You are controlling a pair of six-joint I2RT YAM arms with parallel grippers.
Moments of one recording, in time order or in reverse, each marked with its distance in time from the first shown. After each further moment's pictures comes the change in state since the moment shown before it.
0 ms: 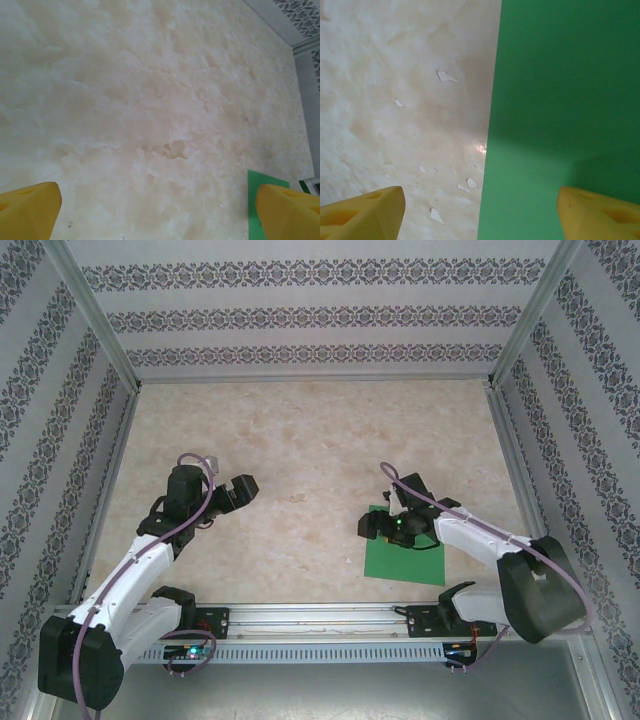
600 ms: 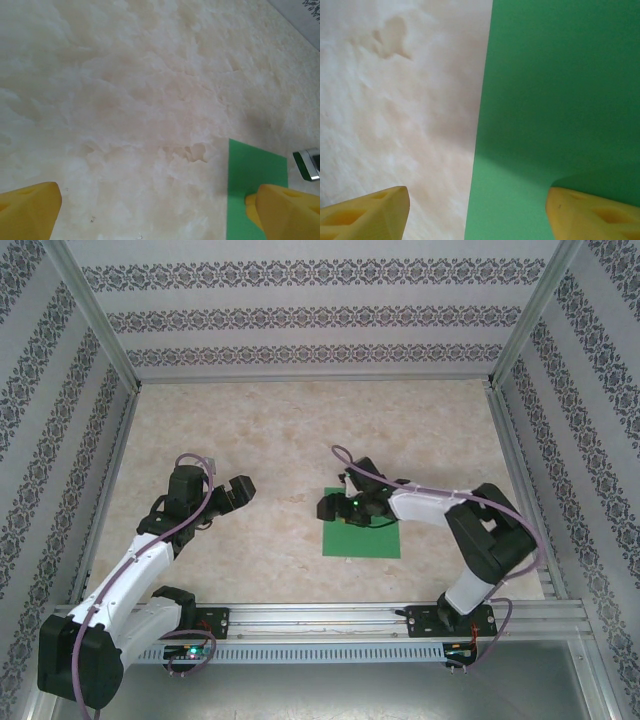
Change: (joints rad) left arm -0.005 0.005 0.017 -0.059 -0.071 0.000; right arm 0.217 0.390 0.290 0.267 0.009 0.121
